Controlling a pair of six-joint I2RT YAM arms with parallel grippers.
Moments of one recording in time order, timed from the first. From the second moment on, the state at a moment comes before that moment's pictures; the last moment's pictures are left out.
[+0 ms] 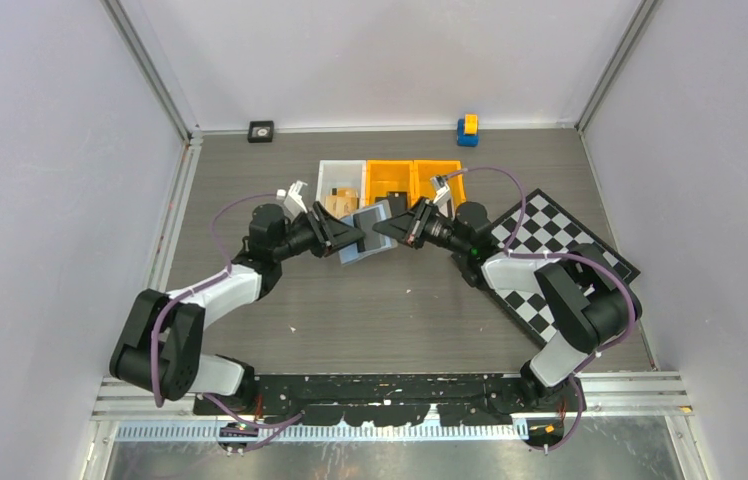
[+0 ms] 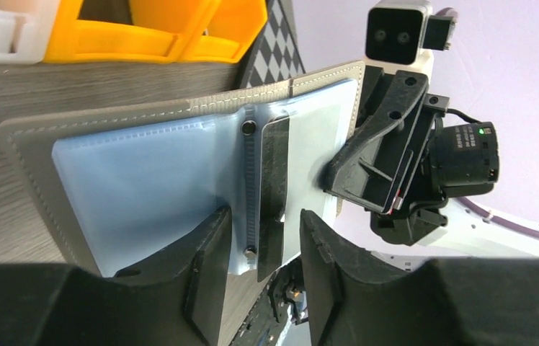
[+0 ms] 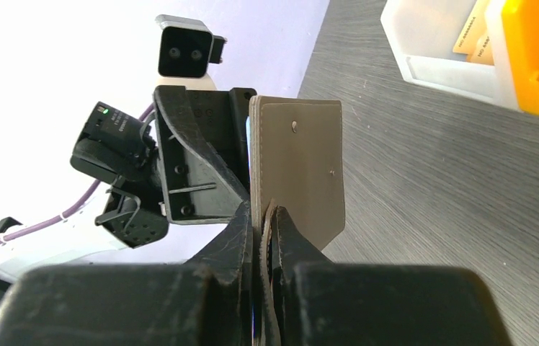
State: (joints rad) left arm -0.35 1.36 0.58 0.50 0.61 -1.03; right arm 0.53 1.63 0.66 0.94 -0.56 1.14
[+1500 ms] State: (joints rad) left arm -0.36 1.53 0.81 0.38 0.52 -0.93; right arm 0.18 0.85 0.47 0.41 -0.10 0.99
